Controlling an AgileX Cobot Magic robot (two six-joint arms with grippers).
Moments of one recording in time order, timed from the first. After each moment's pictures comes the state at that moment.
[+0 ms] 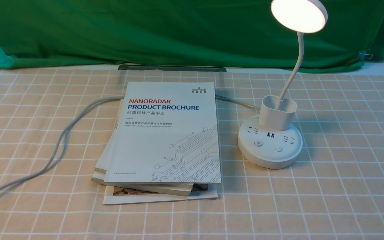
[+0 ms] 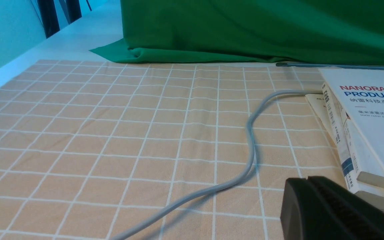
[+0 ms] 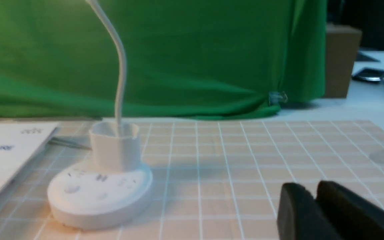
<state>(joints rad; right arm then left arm) 0.01 0.00 0.01 -0.03 0.10 0.07 0.08 0.00 0.01 -0.08 0.22 0.08</state>
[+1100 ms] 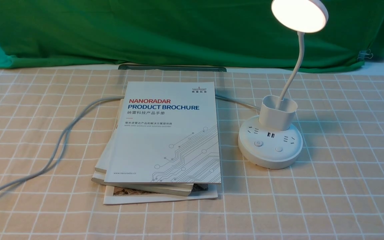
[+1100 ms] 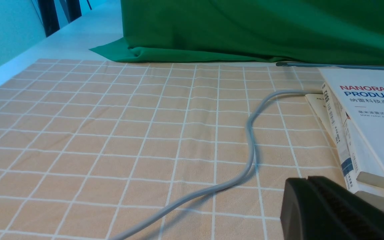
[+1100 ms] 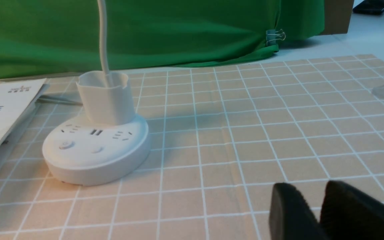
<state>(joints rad) 0.01 0.00 0.01 -0.04 0.21 0.13 0.08 0.00 0.01 -0.08 0.22 0.08</state>
